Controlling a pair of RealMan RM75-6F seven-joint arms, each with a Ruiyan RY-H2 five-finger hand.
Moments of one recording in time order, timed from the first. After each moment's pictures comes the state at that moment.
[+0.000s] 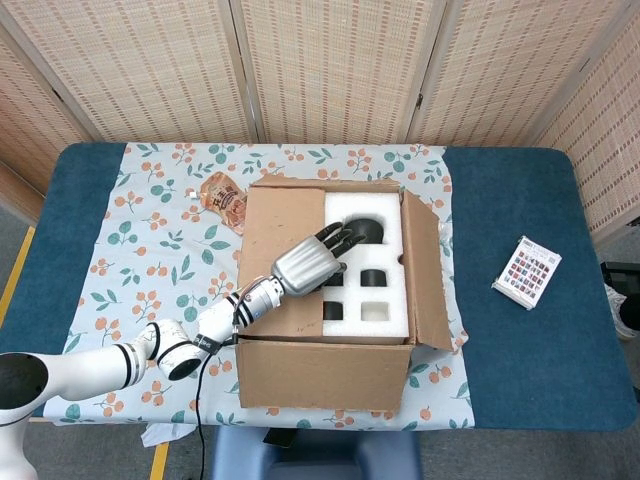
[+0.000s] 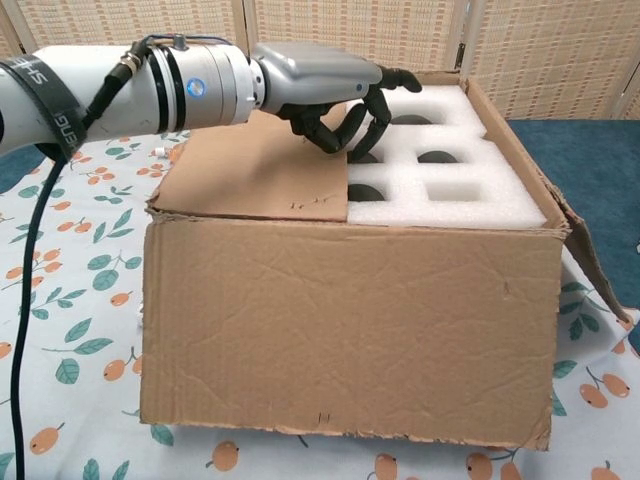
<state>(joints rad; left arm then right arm) -1.19 -1.53 -0.22 -1.33 1.37 0.72 0.19 0.01 -1.05 0.22 -1.30 -1.47 1.77 0.85</state>
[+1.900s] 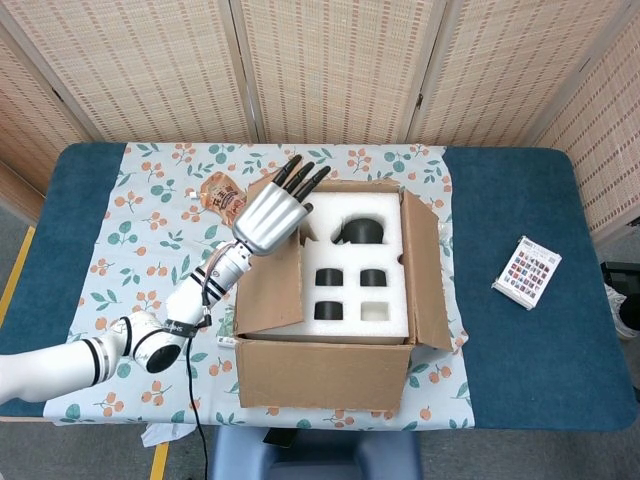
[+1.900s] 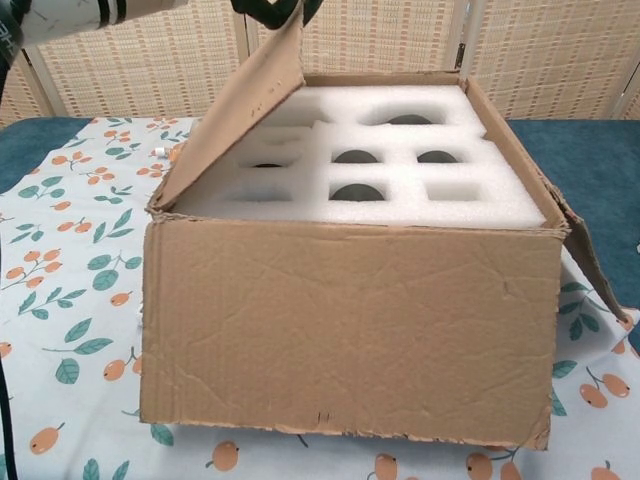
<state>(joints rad) -1.16 -1.37 -0.28 -1.44 1.17 0.91 0.57 0.00 -1.05 0.21 -1.35 -1.51 1.76 0.79</state>
